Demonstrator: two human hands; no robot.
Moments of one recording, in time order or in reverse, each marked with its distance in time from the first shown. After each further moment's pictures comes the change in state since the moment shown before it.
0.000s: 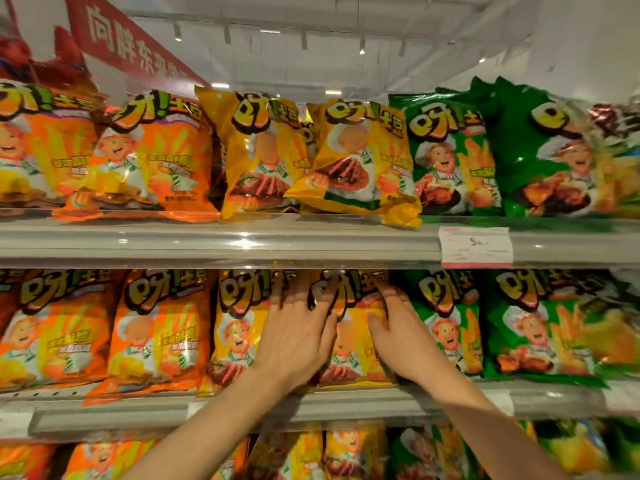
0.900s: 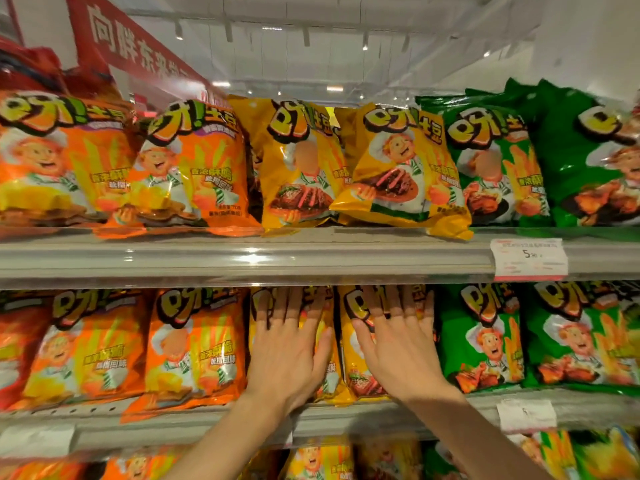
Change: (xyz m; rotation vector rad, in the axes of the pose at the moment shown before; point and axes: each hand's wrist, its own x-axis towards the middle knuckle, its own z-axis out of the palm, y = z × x) left_hand -0.025 -0.053 -0.012 0.008 -0.048 -0.106; right_hand 0.004 -0.039 0.048 -0.601 0.090 -0.051
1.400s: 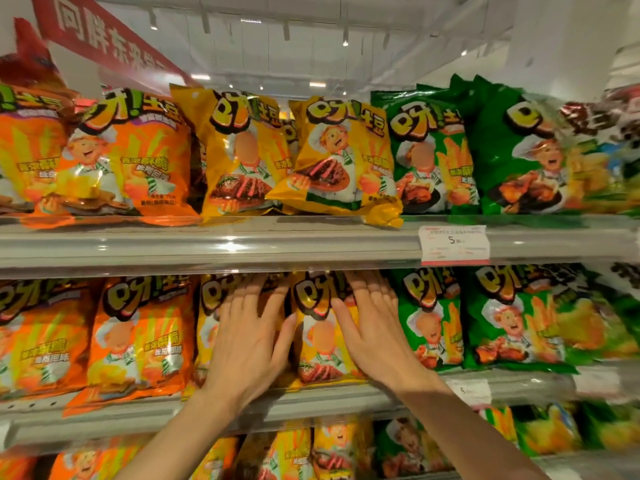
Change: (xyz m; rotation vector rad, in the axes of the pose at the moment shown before) left_hand -0.001 0.028 -0.010 -0.152 0.142 0.029; right_hand -0.009 0.047 -0.015 0.522 0.152 -0.116
